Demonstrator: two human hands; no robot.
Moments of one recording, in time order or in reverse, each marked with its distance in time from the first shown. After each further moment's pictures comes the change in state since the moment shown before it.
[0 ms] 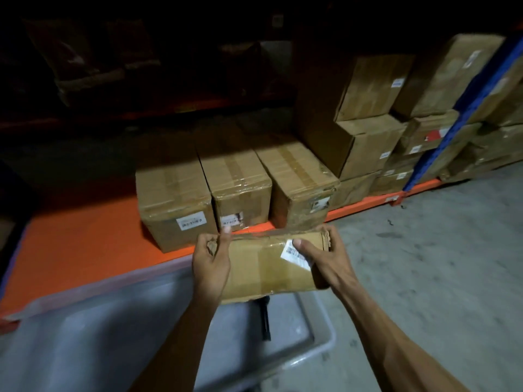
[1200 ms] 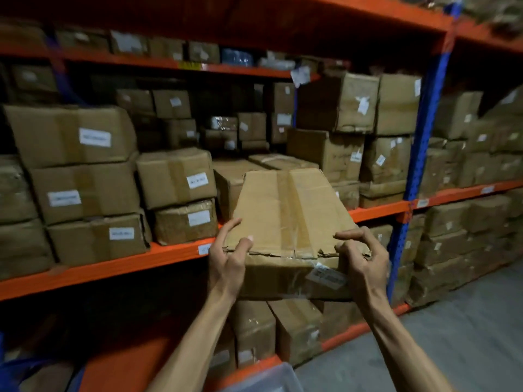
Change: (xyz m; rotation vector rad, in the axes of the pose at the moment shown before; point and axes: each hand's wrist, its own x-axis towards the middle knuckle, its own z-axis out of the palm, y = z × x) left_hand -0.196 0.596 -0.178 -0.271 -0.209 0.575; right_hand -0.292 -0.556 -0.112 0.186 0.375 -0.882
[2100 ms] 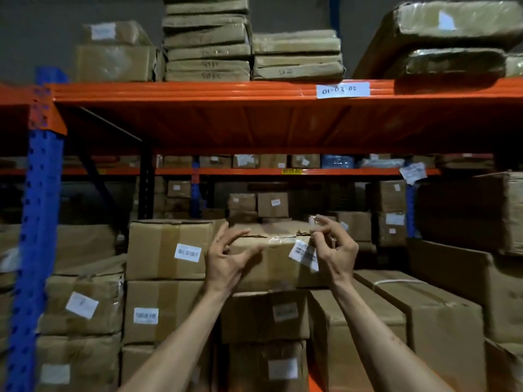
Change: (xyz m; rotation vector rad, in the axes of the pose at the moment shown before) left_hand 0.347 0.039 -0.115 0.352 0.336 0.575; right_hand 0.278 0.016 0.381 0.309 -0.145 -0.345
